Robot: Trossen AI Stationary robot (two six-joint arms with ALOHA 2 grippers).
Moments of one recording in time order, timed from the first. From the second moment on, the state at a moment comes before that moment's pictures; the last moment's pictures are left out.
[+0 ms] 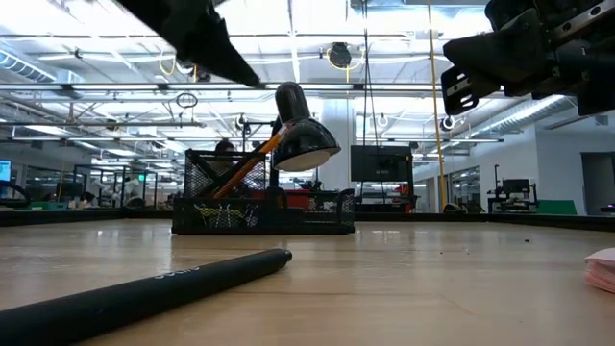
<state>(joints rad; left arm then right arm) -0.17 1.29 0.87 -0.20 -0.46 0.03 0.19 1.23 0.16 1.07 -0.15 0.09</state>
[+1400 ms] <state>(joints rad) -0.54 2.18 1.78 -0.89 -0.07 -1.17 0.20 1.23 0.16 1.08 -0.16 0.09</state>
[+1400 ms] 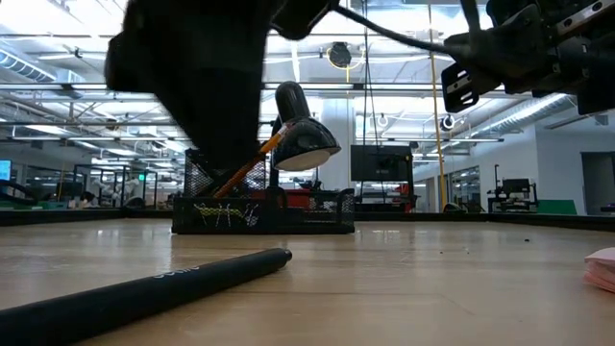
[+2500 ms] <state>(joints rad) -0.51 2.32 1.78 -0.94 0.05 -1.00 0.20 1.23 0.16 1.08 -0.16 0.09</state>
